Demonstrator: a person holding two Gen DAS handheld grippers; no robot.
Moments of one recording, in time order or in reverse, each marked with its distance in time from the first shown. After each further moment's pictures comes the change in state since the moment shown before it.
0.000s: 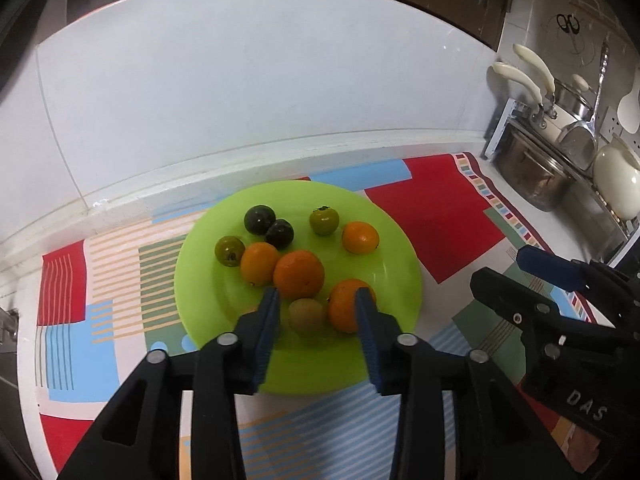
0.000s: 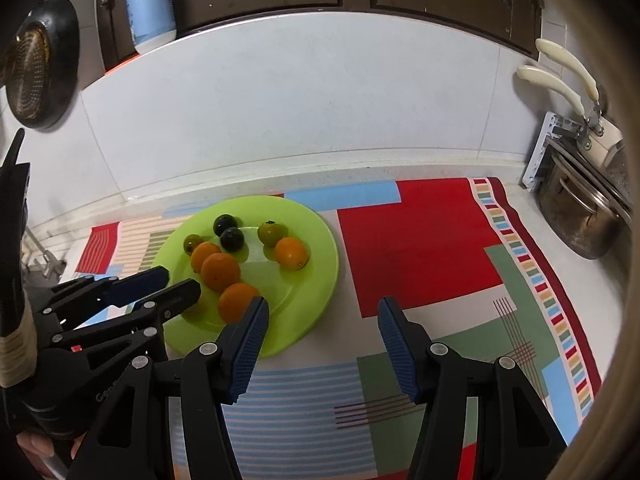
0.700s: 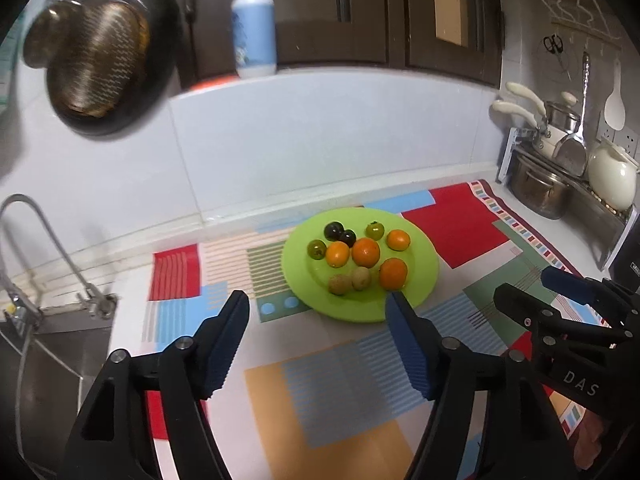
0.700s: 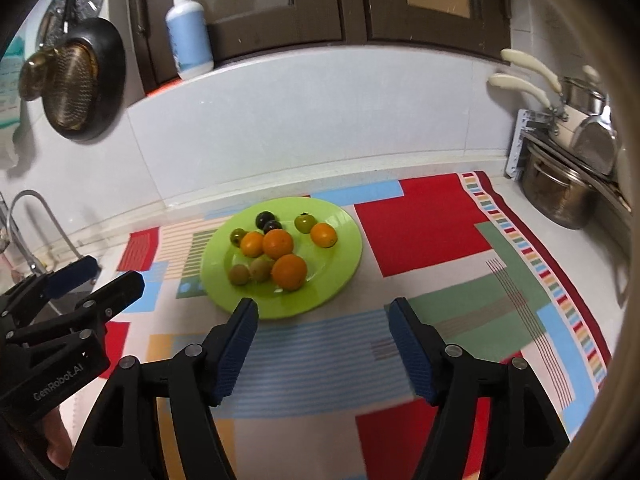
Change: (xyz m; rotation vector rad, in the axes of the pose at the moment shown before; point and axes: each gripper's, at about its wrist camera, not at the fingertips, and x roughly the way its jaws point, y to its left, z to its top) left arm -0.141 0.017 -0.053 0.010 -0.175 0.187; right arm -0.082 0.031 -0.048 0.066 -0.087 0.019
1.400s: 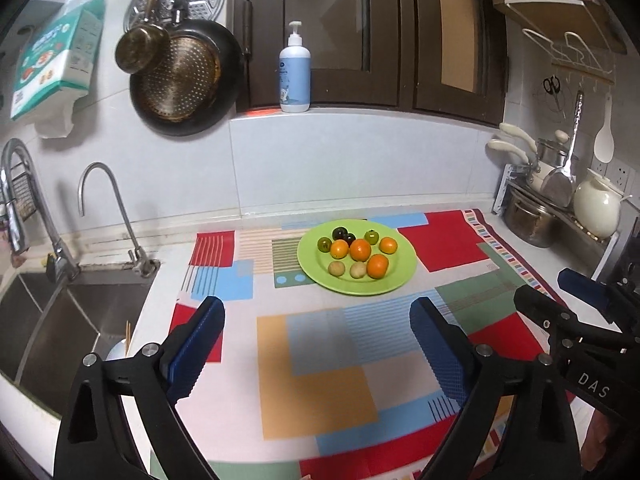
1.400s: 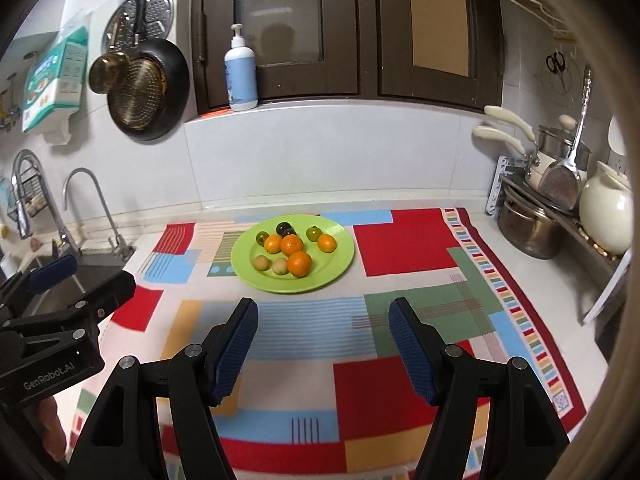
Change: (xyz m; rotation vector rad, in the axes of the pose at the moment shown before) left arm -0.117 -0.029 -0.049 -0.117 -0.098 0.085; right arm -0.112 -0.013 -0.038 -0.125 -0.117 0.028
